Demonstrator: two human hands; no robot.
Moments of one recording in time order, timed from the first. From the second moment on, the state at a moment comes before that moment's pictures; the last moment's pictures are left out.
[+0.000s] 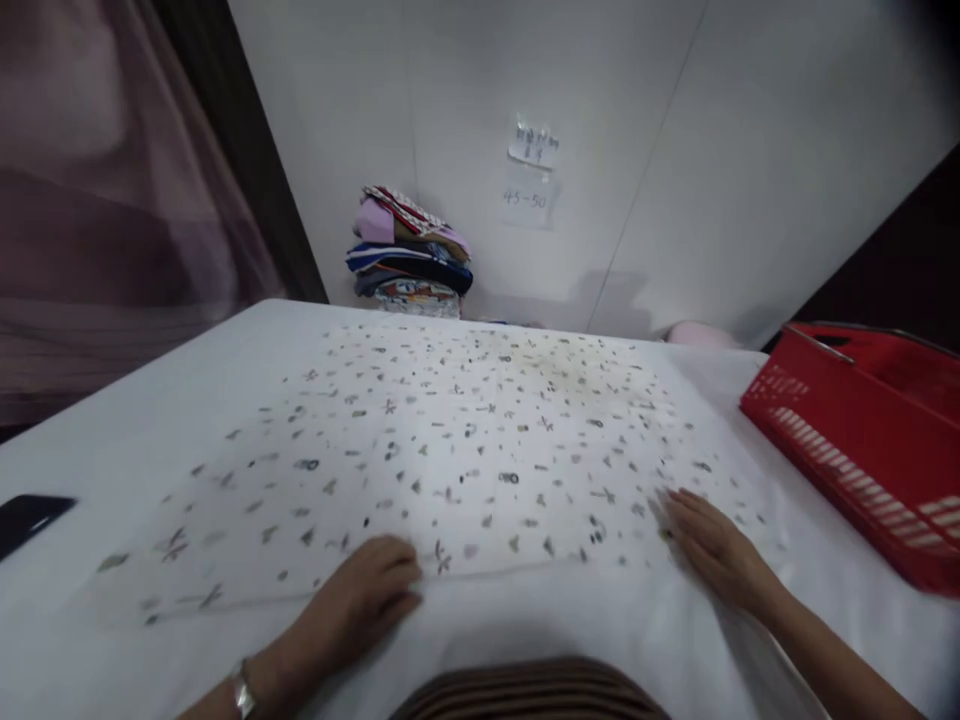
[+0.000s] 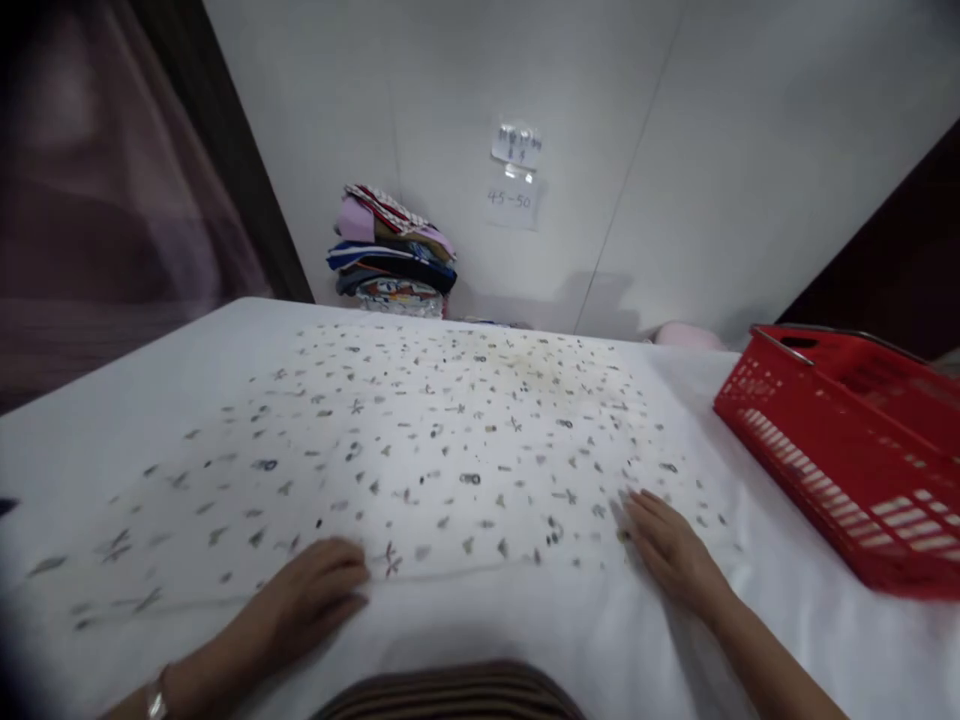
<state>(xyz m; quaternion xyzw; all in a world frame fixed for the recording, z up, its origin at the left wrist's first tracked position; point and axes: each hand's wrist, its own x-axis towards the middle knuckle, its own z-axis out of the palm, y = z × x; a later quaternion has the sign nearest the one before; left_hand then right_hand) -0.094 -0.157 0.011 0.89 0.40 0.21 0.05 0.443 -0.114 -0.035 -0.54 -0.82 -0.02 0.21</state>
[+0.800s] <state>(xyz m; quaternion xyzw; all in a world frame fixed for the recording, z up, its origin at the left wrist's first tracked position) -0.071 -0.139 0.020 0.81 0.55 0.19 0.06 0.377 -0.134 -0.001 -0.43 -0.88 -0.02 0.18</state>
